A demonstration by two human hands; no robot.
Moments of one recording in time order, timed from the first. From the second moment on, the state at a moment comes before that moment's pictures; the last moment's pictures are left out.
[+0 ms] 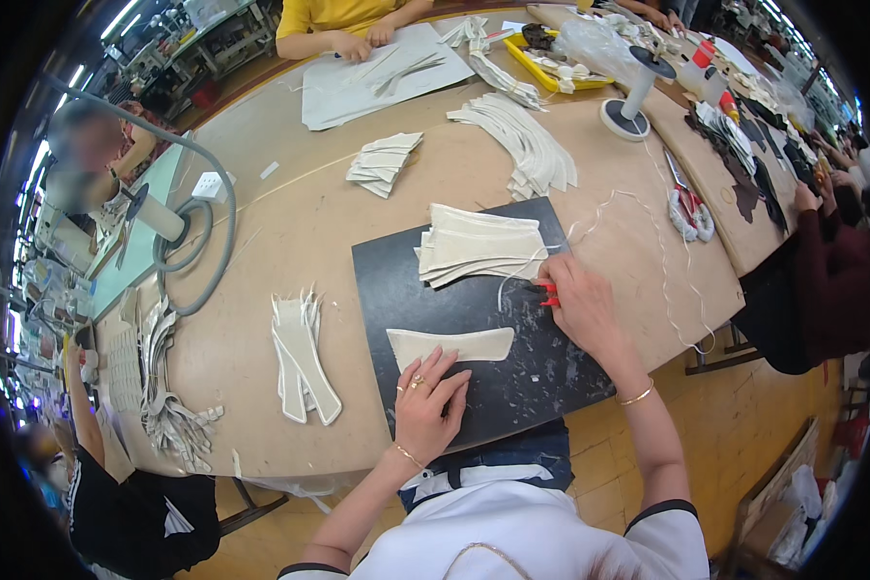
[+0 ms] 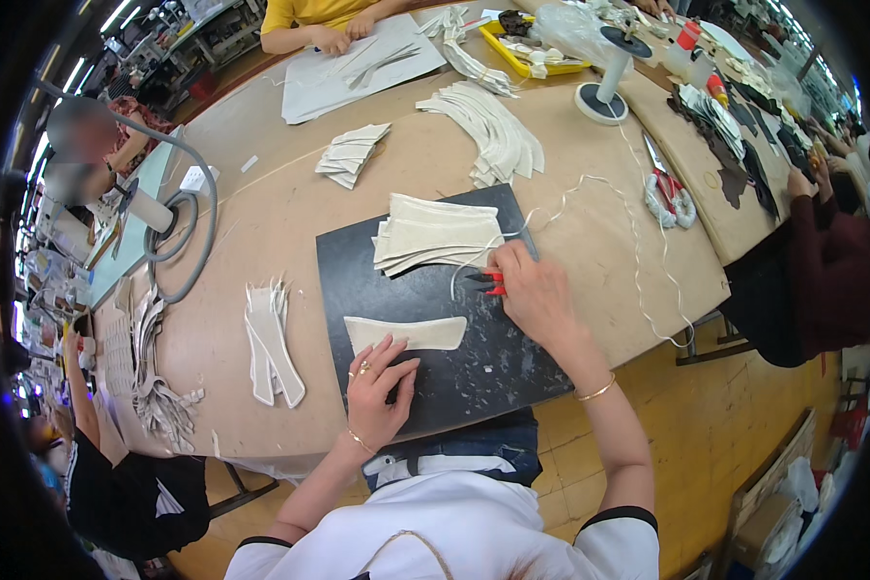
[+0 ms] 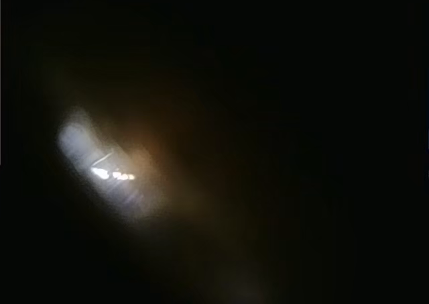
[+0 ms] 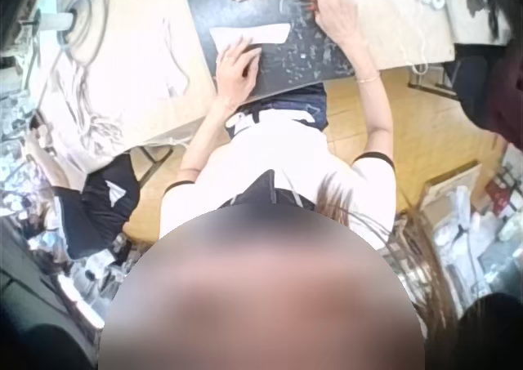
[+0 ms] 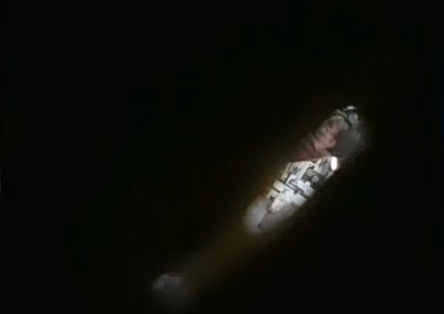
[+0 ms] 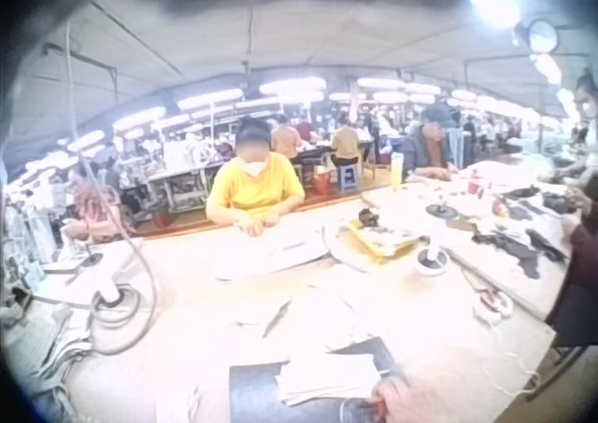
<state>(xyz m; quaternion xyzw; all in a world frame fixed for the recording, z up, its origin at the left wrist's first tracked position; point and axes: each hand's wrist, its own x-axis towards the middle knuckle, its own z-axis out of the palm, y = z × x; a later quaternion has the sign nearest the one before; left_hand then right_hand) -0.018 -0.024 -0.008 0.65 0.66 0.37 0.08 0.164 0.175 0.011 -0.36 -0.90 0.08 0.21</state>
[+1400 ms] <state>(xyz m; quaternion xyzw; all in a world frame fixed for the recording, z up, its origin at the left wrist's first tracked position) 0.020 0.004 0.010 0.23 0.40 0.60 0.65 0.172 0.080 0.072 -0.37 -0.87 0.15 0.28</state>
